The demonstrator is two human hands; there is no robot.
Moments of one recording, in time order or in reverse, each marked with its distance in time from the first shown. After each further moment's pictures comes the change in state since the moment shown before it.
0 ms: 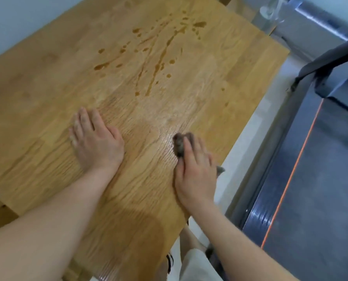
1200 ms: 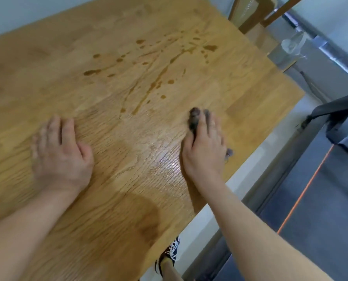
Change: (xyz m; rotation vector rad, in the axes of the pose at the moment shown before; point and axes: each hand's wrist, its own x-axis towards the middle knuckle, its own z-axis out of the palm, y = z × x) left_hand 0.001 0.008 0.008 0.030 0.084 -0.060; right_hand 0.156 0.042 -0.007 -0.051 -0.085 -0.037
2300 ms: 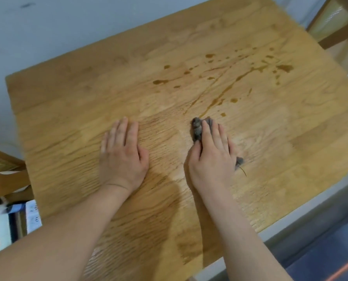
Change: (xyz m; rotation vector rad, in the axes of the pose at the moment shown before) left_hand 0.000 0.001 -0.006 0.062 -0.066 -0.016; right_hand -0.005 -0.079 0.024 0.053 -0.087 -0.228
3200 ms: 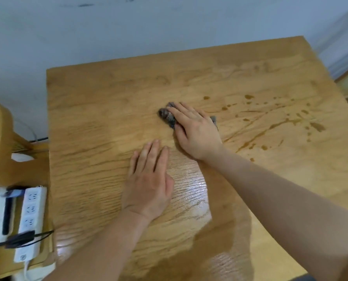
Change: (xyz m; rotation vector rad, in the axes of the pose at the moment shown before) left_hand 0.002 -0.003 -0.002 -0.055 -0.036 0.011; right_hand 0.136 -0.091 0.036 -0.020 -0.312 -0.828
